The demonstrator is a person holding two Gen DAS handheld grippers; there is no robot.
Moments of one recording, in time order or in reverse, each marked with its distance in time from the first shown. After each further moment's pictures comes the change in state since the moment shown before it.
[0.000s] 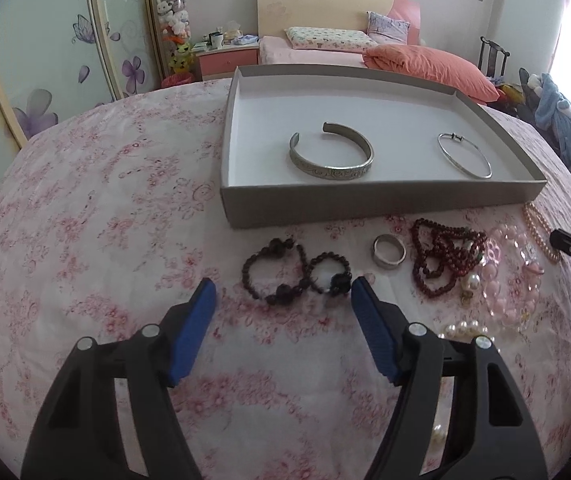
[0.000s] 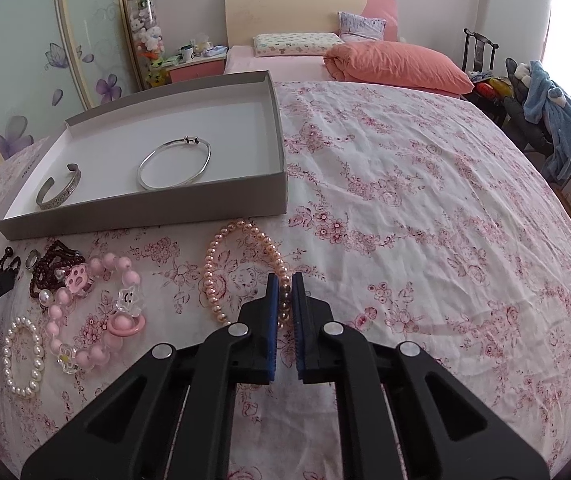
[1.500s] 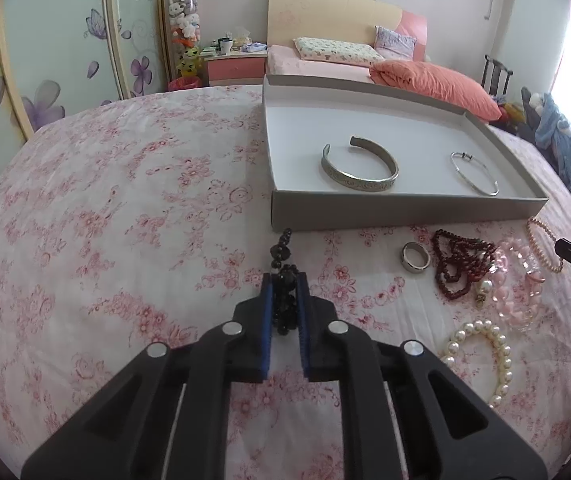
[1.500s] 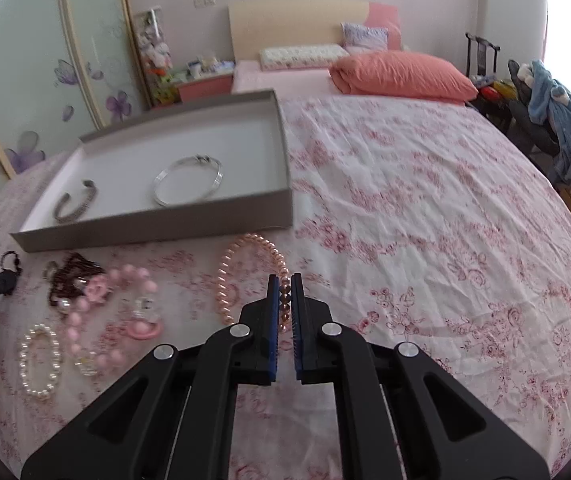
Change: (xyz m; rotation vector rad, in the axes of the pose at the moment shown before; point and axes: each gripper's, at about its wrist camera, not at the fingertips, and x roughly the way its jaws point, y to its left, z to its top) left arm -0.011 0.028 -0.010 -0.053 -0.045 -0.030; right arm -0.020 0.001 -0.002 0.016 -0.079 0.062
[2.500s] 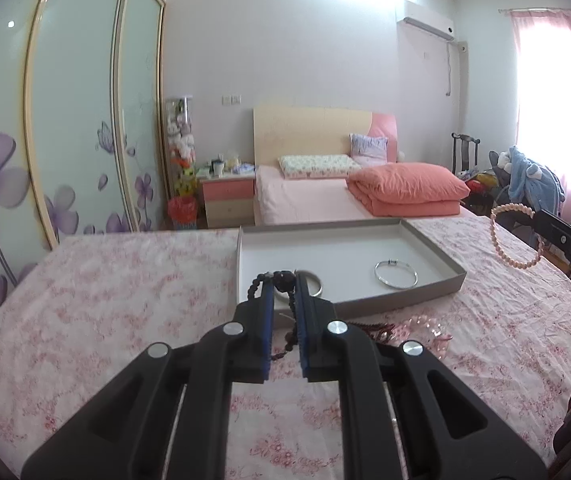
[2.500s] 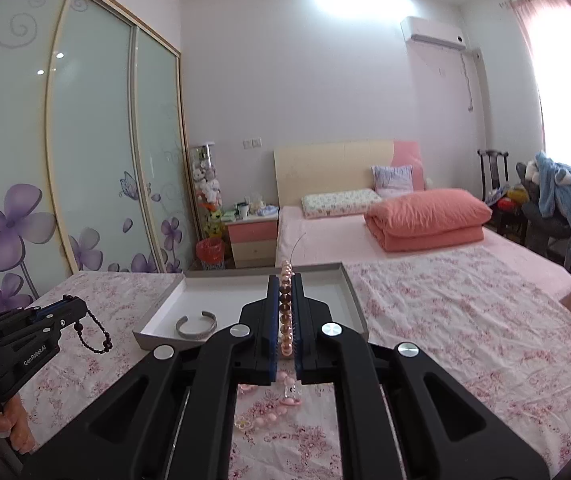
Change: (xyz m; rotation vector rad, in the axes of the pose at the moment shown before) left arm -0.134 -0.057 -0.012 0.099 -0.468 0.011; right arm -0.138 0.057 -0.008 -0.033 -0.548 0.115
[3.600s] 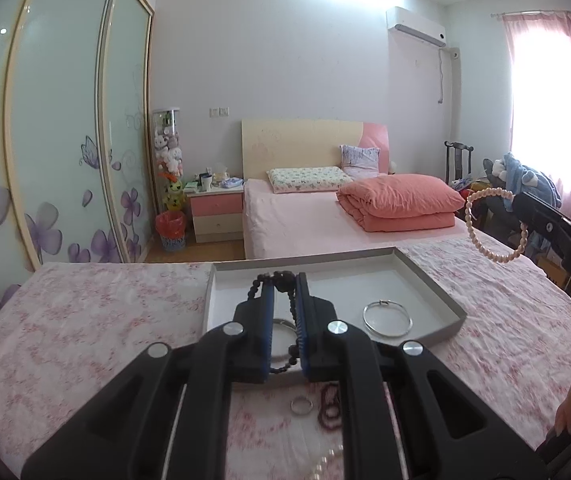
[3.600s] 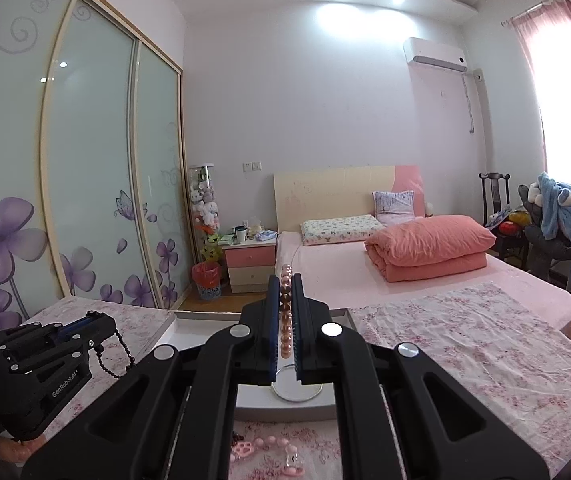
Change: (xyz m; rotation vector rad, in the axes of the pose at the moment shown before) left arm 0.065 -0.020 0.040 0.001 -0.018 -0.034; right arm 0.054 0.002 0.029 -0.011 -0.066 -0.005
